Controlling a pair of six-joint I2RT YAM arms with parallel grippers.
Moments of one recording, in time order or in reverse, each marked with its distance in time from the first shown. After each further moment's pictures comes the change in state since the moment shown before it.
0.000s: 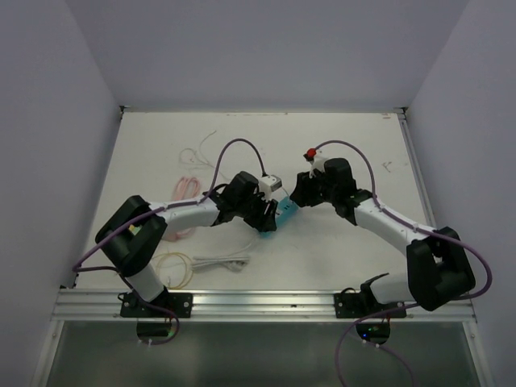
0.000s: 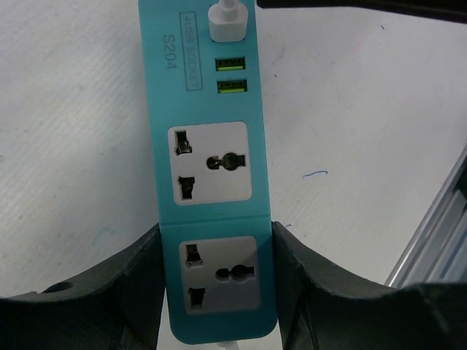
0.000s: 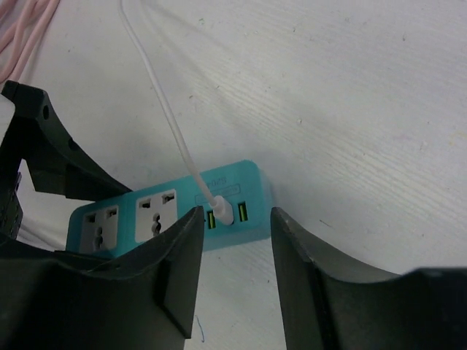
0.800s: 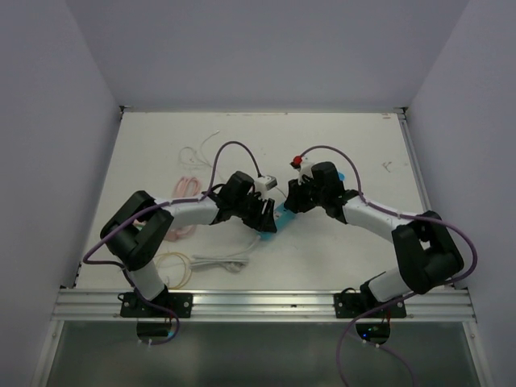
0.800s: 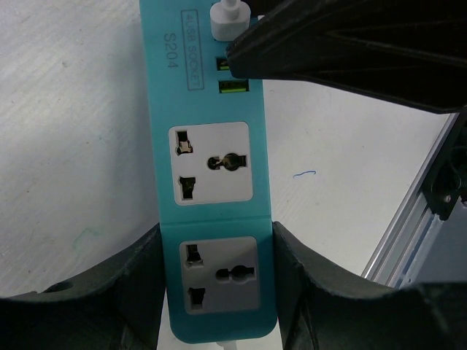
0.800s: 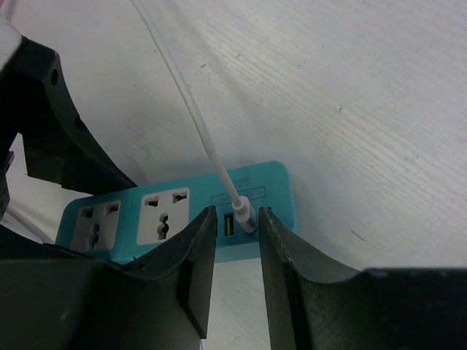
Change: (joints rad) left arm 0.058 0.052 -0.038 0.079 0.159 -0.101; right arm 0.062 0.121 0.011 0.035 -0.016 -0.047
